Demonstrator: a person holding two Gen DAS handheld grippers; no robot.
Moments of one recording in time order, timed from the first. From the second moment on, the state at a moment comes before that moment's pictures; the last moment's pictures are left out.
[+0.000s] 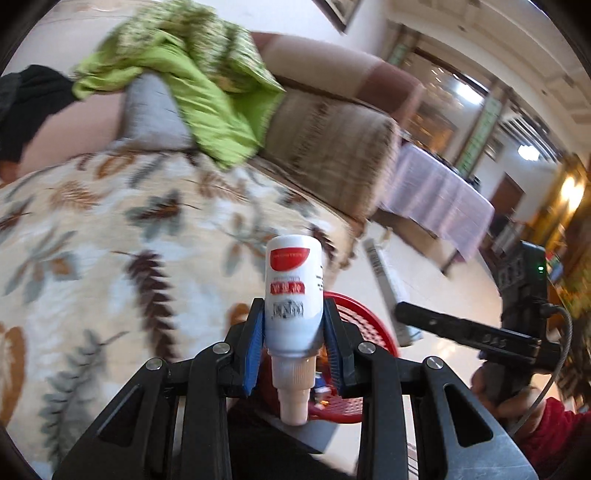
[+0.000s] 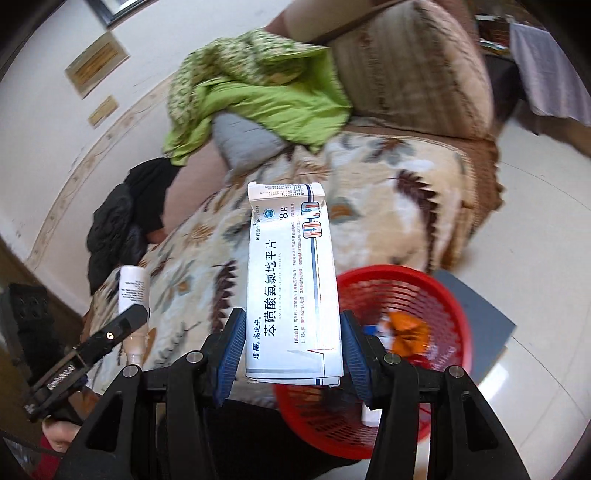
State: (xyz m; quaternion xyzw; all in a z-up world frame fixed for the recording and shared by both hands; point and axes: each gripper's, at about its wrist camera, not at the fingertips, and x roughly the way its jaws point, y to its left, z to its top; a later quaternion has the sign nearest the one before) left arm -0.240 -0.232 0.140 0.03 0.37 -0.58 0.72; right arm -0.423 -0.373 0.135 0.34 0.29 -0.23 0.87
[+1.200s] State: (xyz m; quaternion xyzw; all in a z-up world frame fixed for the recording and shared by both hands) left arm -0.177 -0.161 0.122 -0.02 0.40 -0.47 0.79; right arm -0.331 -0.329 0.131 0.30 0.35 -0.14 0.88
